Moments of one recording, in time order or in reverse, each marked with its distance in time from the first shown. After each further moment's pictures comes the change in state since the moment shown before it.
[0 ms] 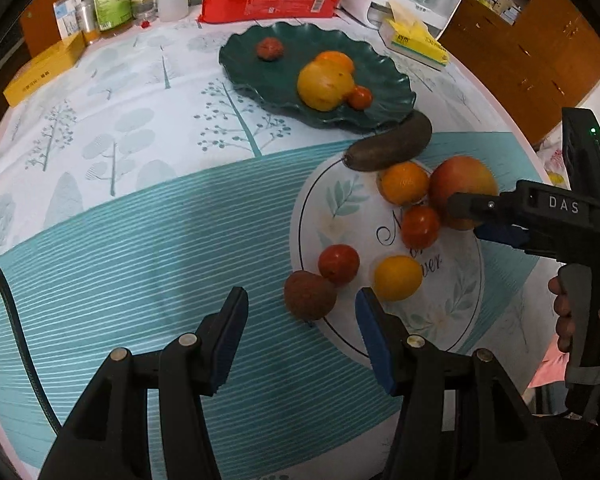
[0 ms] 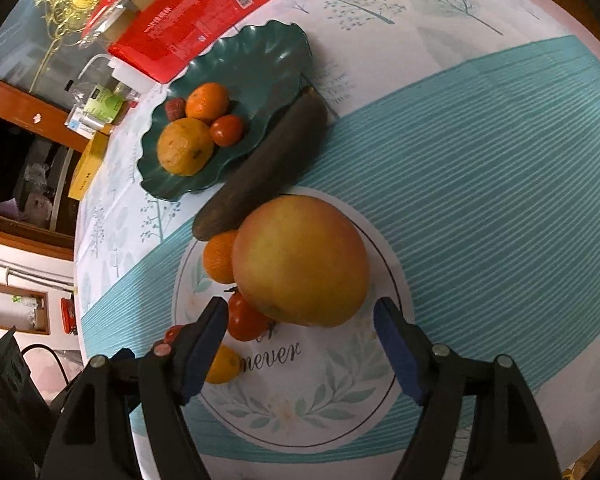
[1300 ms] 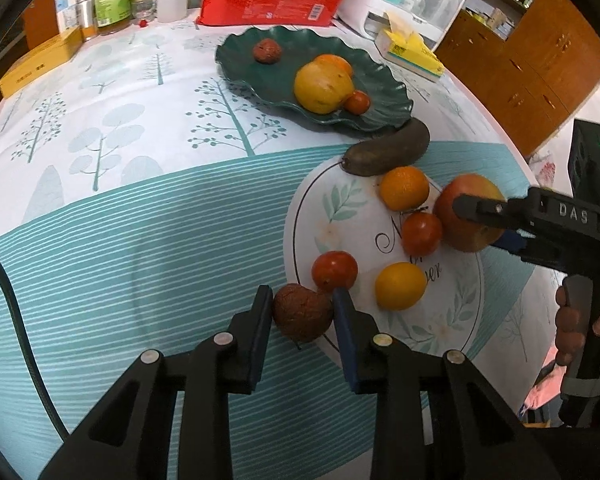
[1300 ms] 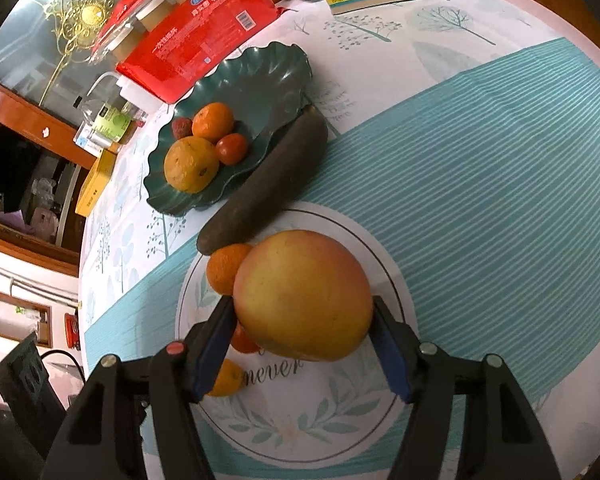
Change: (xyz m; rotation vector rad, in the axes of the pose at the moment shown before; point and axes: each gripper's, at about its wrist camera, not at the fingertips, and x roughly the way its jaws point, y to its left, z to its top) left arm 0.010 0.004 -0.008 -0.024 -0.070 -0.041; right arm -0.006 -0.003 -0.006 -0.006 -0.092 0.028
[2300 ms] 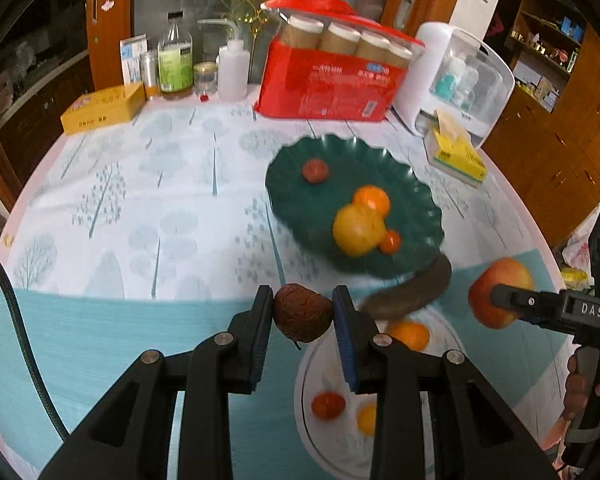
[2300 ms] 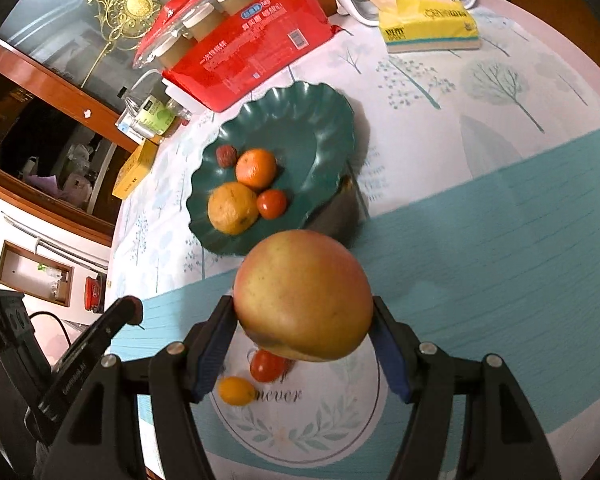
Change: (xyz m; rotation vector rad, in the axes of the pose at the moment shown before) left arm -0.046 -0.011 0.077 -0.137 -0.245 0.174; right arm -0.030 0.004 0.069 -0.159 0.036 0.120
